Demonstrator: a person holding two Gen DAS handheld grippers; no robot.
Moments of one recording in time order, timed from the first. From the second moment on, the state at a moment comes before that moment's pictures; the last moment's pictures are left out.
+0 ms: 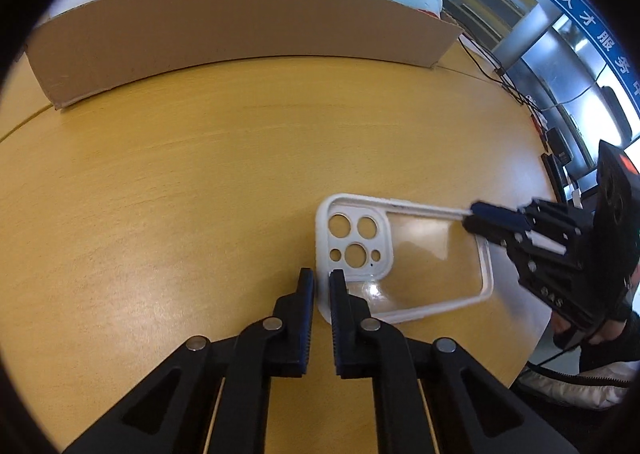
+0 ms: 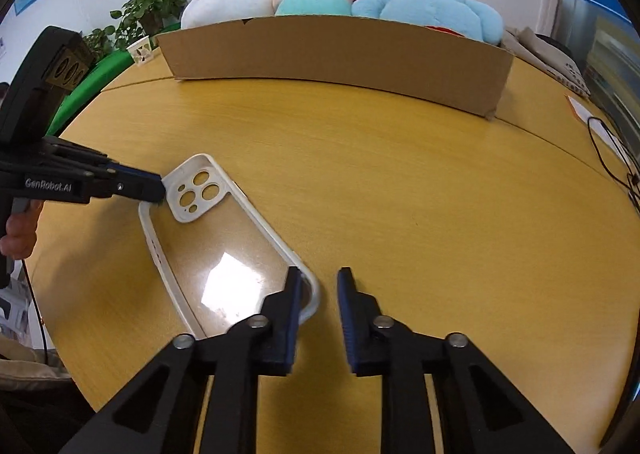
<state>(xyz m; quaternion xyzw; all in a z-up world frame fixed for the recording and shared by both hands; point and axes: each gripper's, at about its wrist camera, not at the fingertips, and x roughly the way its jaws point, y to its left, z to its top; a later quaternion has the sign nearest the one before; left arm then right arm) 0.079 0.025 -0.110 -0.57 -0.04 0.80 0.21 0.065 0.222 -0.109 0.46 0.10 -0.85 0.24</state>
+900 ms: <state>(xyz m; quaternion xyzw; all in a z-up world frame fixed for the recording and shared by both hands) 0.088 0.020 -0.113 -0.57 -0.09 0.80 0.16 0.069 0.215 -0.103 0.48 0.13 -0.84 0.21</state>
